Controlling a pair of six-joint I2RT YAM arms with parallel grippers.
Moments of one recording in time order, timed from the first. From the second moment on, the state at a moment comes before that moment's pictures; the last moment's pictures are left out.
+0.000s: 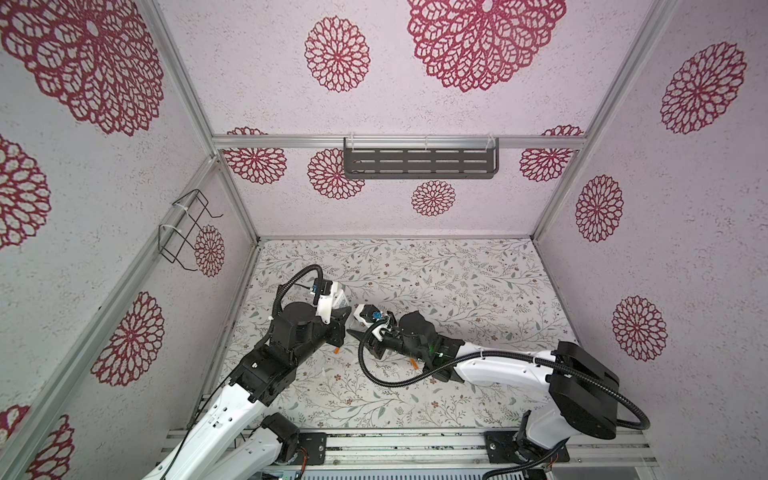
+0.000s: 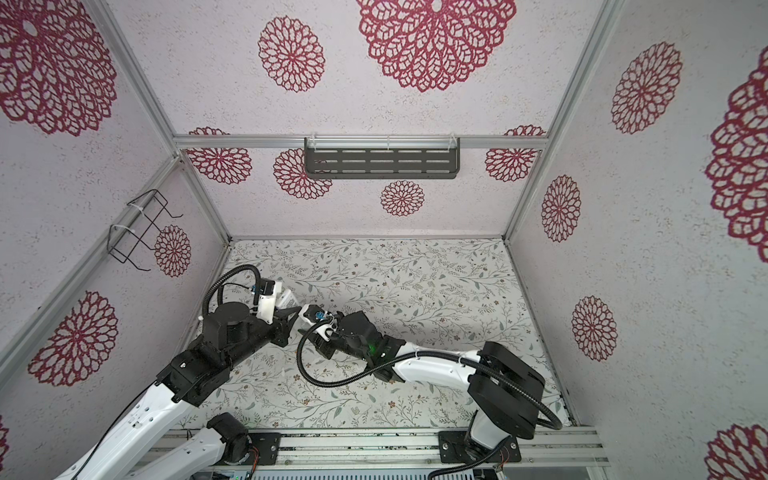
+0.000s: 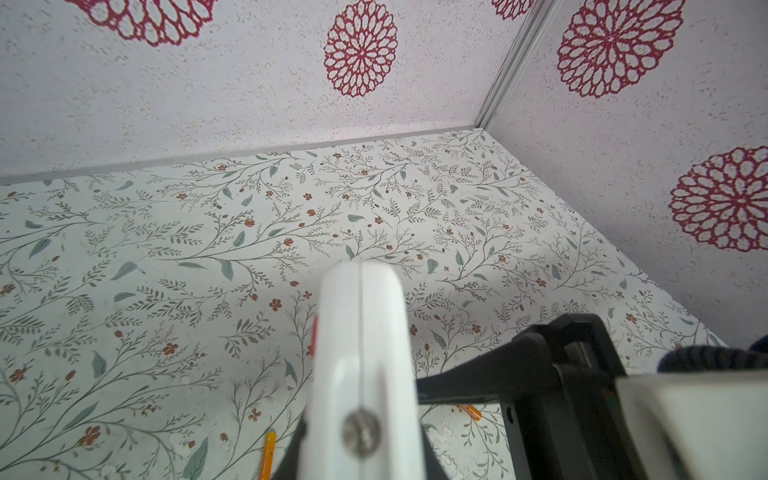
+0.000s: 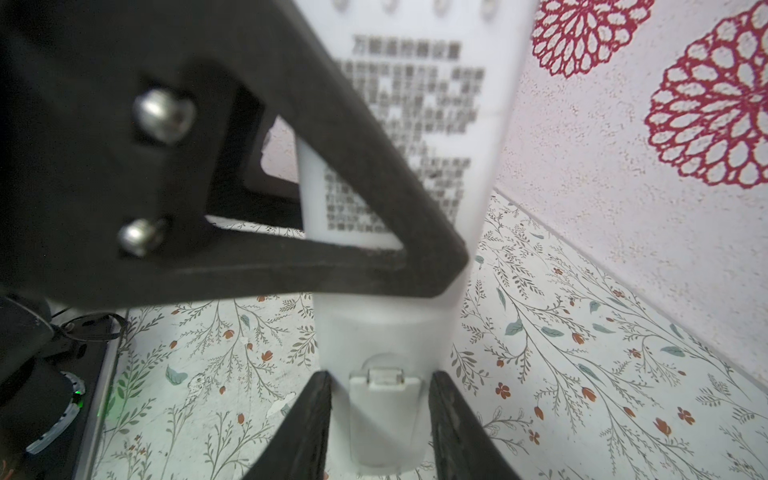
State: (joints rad) left arm -0.57 0.78 0.80 -0.44 -0.04 -0.22; right arm 1.10 1.57 0.92 0.47 -0.03 -0.09
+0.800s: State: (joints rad) left arm -0.57 0.78 0.80 -0.44 -0.07 -0.21; right arm 1.10 1.58 0.94 0.47 -0.03 -0.09
